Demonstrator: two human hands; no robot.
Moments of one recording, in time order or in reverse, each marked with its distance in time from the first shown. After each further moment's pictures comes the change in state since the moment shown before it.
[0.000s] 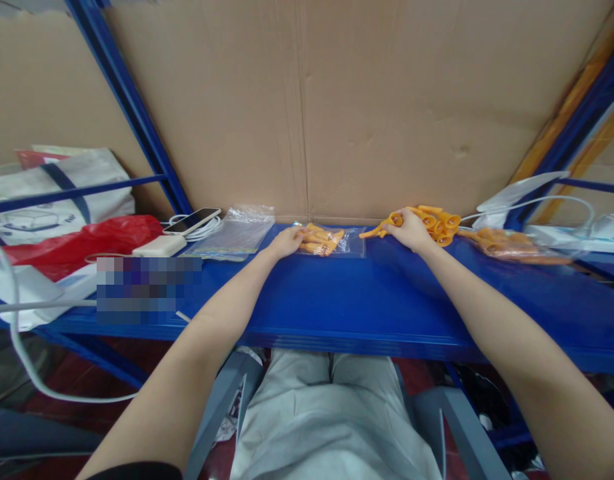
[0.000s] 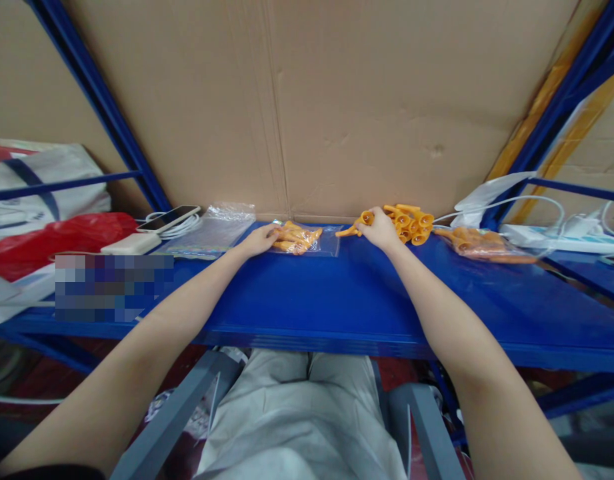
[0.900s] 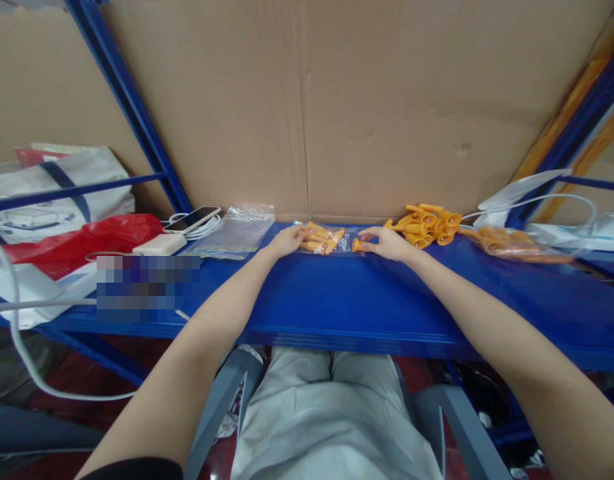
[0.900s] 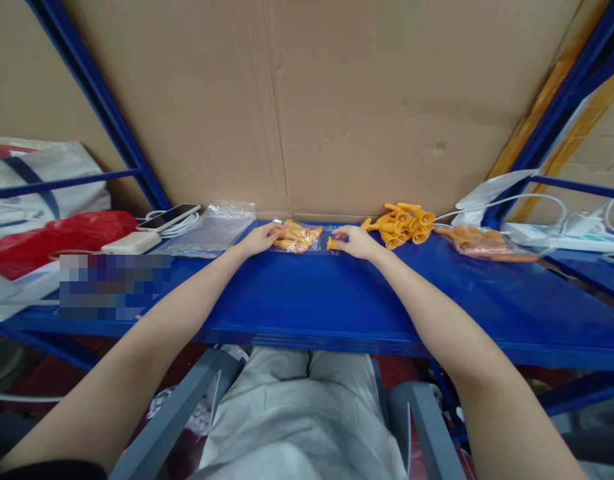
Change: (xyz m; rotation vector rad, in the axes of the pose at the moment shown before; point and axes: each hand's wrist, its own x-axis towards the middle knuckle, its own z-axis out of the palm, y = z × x) left_hand -0.003 0.003 -0.002 0.011 -0.026 -0.013; right_hand -0.024 -0.027 0.026 0.085 -0.386 -0.305
